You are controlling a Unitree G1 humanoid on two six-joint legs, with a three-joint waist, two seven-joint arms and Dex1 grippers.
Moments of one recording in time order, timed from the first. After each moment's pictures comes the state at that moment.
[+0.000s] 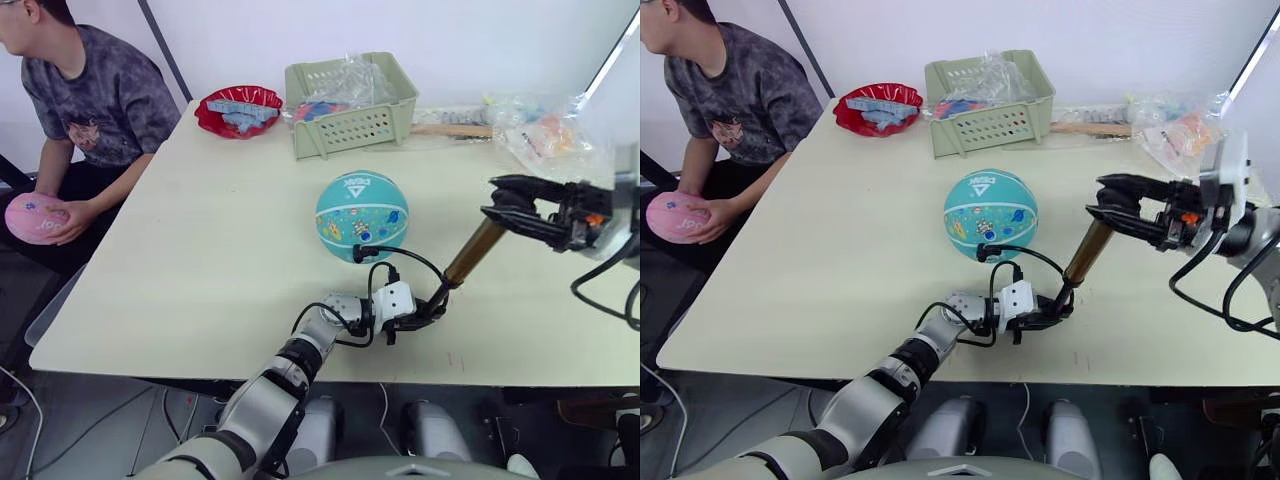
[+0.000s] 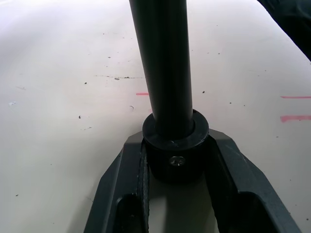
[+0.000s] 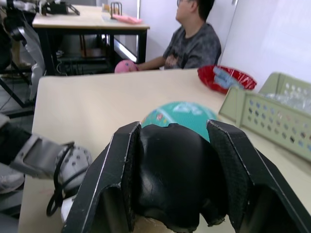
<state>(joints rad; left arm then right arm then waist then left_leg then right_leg) -0.58 0.01 -0.38 0.99 0.14 -0.48 -0.91 -0.34 -0.89 -0.28 -0.30 0.85 0.46 1.03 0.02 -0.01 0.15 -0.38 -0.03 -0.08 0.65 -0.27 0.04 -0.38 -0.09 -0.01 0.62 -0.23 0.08</state>
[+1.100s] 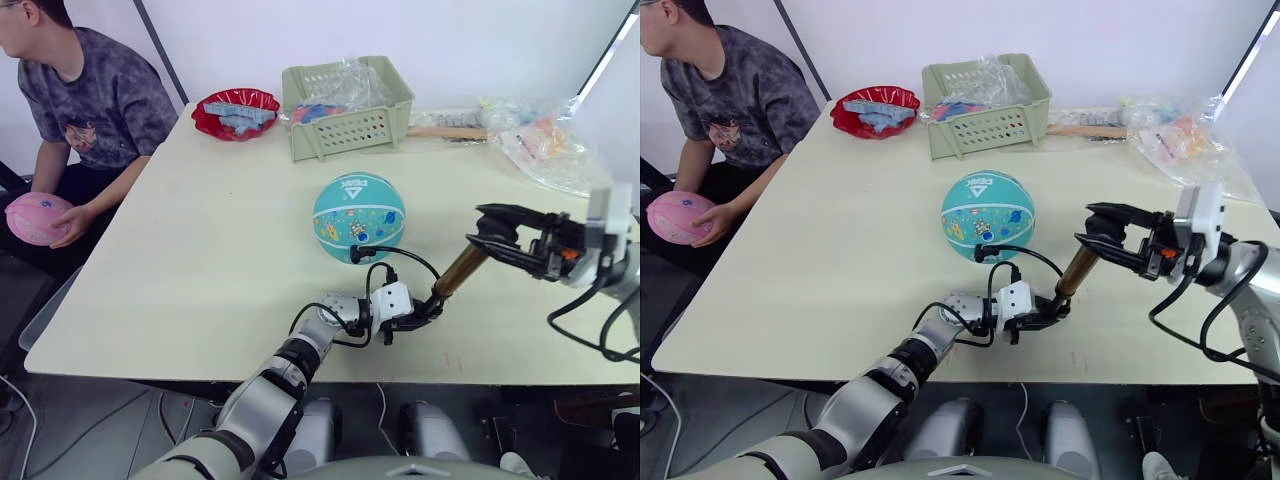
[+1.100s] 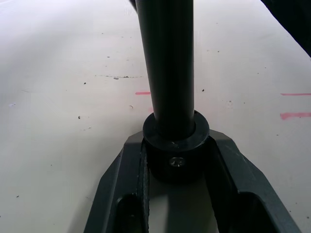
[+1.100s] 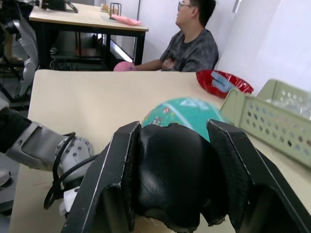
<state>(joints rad) -0.58 0.02 -0.39 1.00 0.15 -0.49 -0.91 -0.15 -0.73 -0.19 -0.32 0.66 0.22 1.03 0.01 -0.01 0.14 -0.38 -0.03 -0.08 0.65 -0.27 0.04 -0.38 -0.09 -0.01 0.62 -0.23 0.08</state>
